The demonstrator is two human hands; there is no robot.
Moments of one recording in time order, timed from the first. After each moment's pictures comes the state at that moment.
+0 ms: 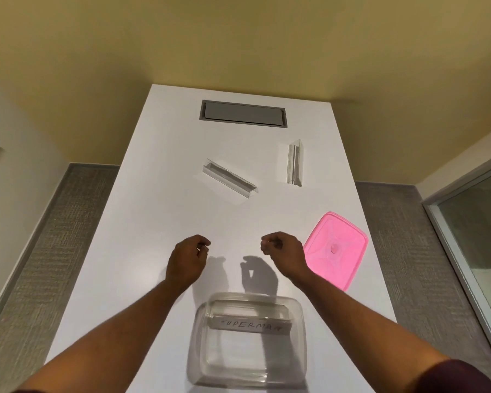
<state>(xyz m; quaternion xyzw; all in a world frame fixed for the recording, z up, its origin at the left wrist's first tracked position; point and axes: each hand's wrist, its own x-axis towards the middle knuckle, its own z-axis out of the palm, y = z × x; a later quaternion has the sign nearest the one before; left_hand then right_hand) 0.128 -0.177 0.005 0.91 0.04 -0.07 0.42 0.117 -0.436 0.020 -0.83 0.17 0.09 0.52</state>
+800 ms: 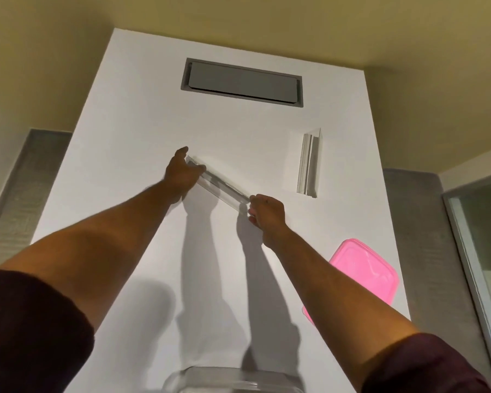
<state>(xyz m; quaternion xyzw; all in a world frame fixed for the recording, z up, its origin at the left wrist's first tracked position) 0.444 -0.221 -0.041 0.80 0.19 -0.16 0.54 0.356 -0.423 -0.061 -0.65 0.39 0.14 0.64</state>
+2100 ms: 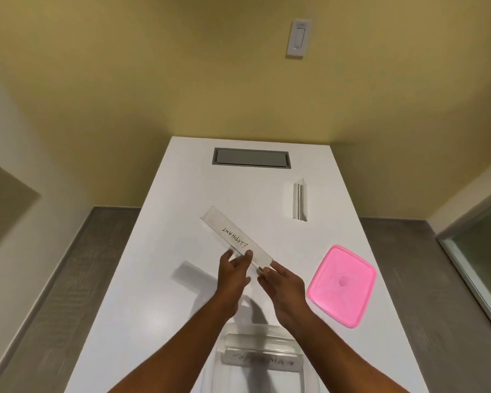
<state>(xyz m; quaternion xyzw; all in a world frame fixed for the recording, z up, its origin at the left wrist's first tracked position) 0.121 -0.258 0.080 0.57 0.23 -0.16 0.77 0.088 -0.385 0.072 -0.43 0.30 0.04 0.85</state>
